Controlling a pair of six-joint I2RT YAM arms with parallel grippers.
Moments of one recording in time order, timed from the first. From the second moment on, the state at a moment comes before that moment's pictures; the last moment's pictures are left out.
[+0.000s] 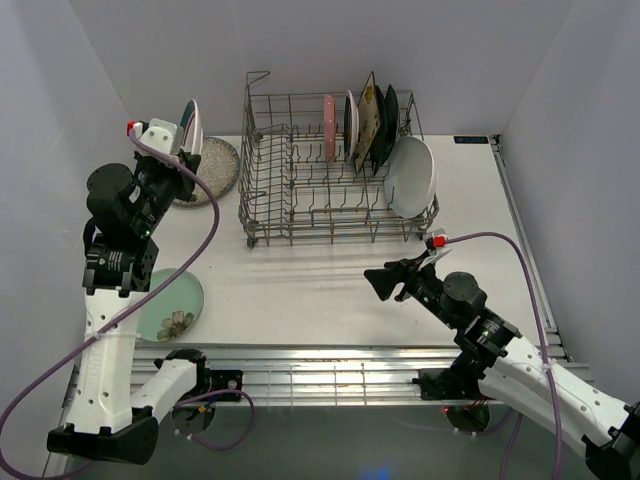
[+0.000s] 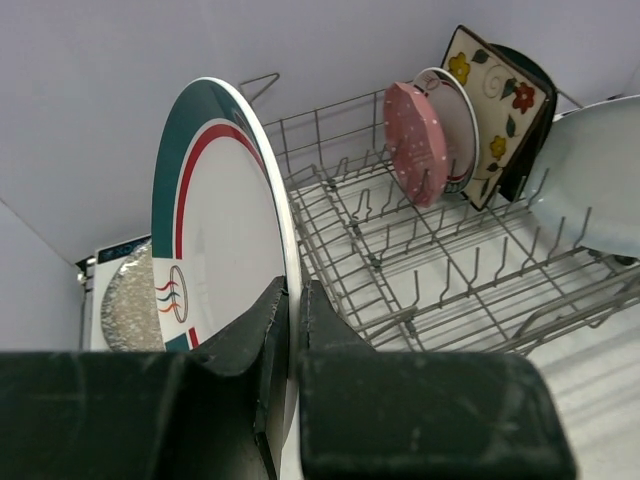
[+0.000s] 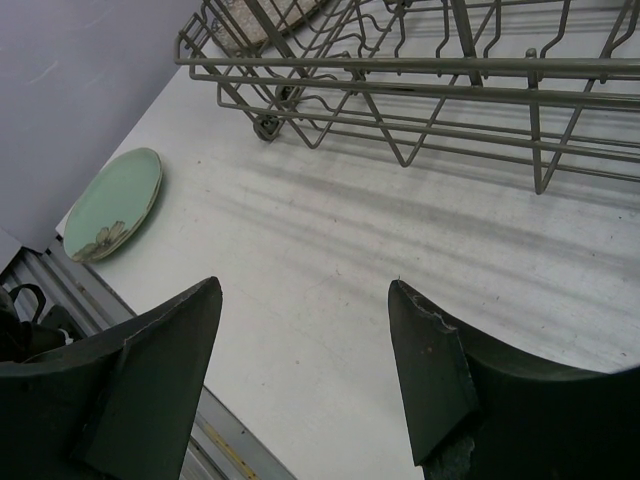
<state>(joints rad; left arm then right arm) -0.09 0.94 1.32 -0.37 0.22 0.14 0.80 0.53 0.34 0.08 0.07 0.49</state>
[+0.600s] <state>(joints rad) -0.09 1.10 1.52 -0.36 0.42 -0.25 0.81 0.83 0.48 0.24 -0.10 0.46</state>
